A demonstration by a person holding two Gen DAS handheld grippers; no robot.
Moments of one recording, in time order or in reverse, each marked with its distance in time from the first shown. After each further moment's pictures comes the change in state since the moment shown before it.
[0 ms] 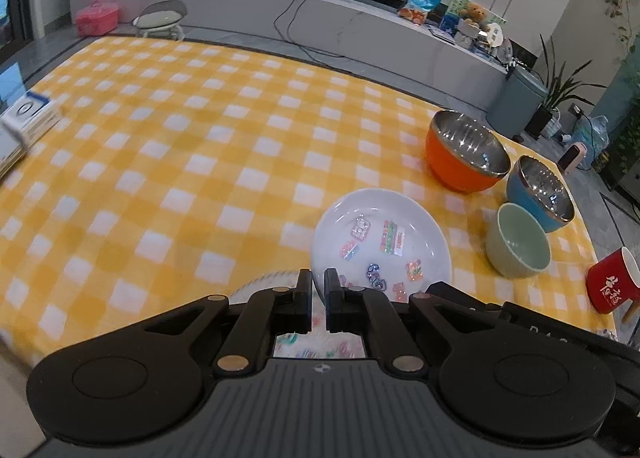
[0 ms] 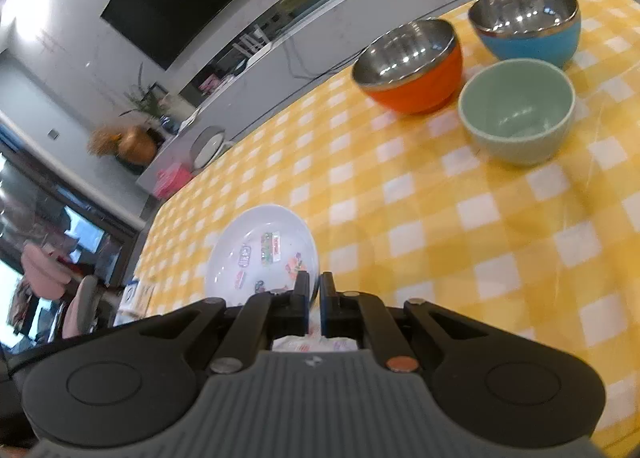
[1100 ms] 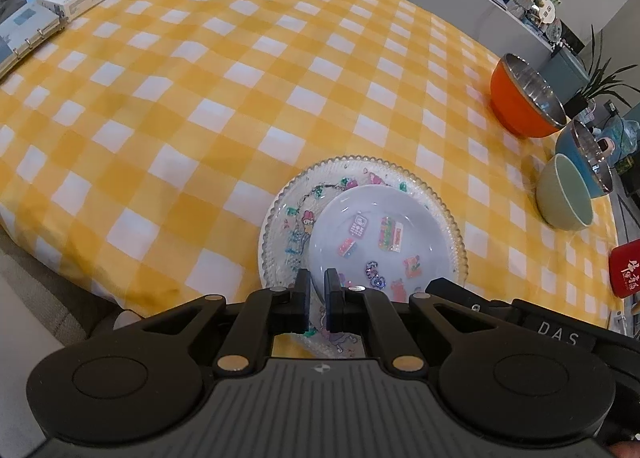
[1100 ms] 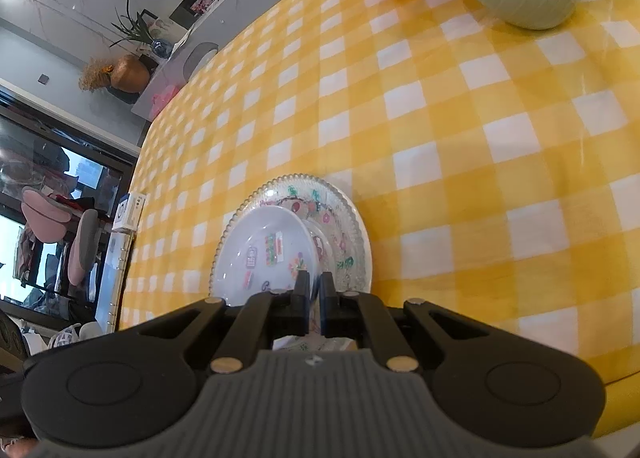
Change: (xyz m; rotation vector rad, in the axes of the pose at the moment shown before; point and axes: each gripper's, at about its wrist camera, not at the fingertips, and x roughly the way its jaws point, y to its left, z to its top) left arm 0.021 0.049 -0.047 -0.155 0.202 0.030; right arm 0.028 -0.012 -0.042 0.023 0.265 -0.007
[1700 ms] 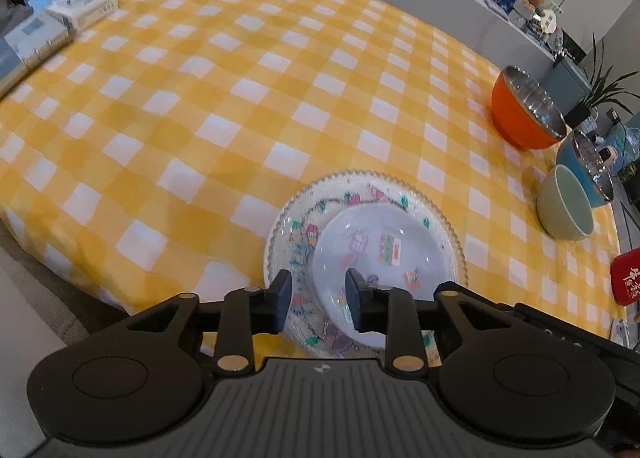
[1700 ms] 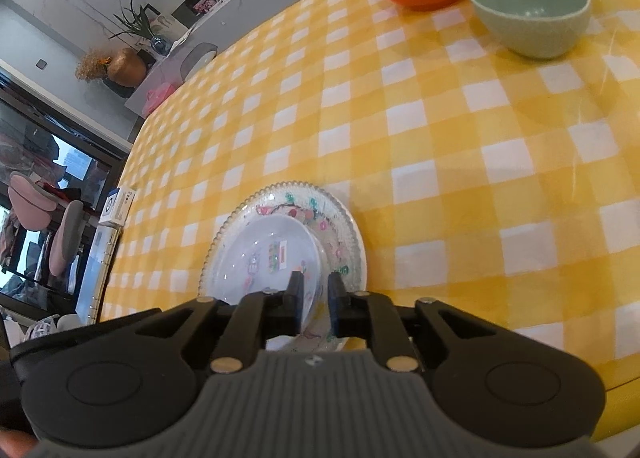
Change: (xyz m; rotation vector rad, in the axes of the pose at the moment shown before) left arm -0.010 0.000 0.001 0.001 -0.056 0.013; right arm 0.001 0.014 -0.002 -0.074 -0.041 -0.052
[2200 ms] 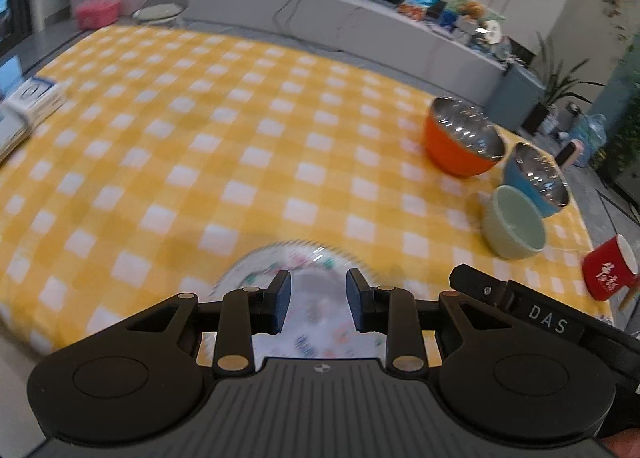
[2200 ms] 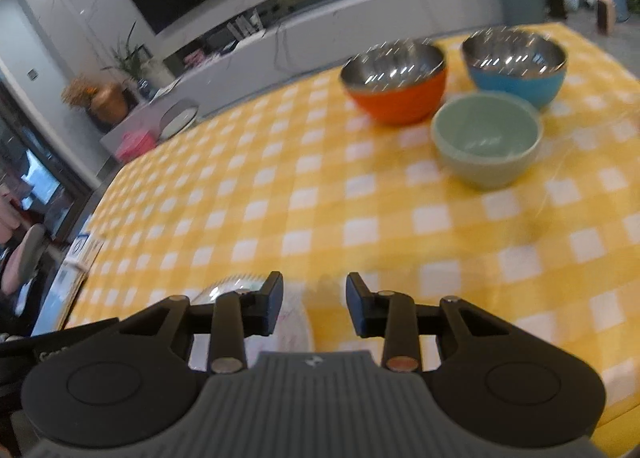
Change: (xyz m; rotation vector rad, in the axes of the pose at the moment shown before) left arm -0.016 -0.053 0.021 0.164 -0.146 -0.068; right arm -0.042 0.006 0.025 -0.114 -0.249 -0.149
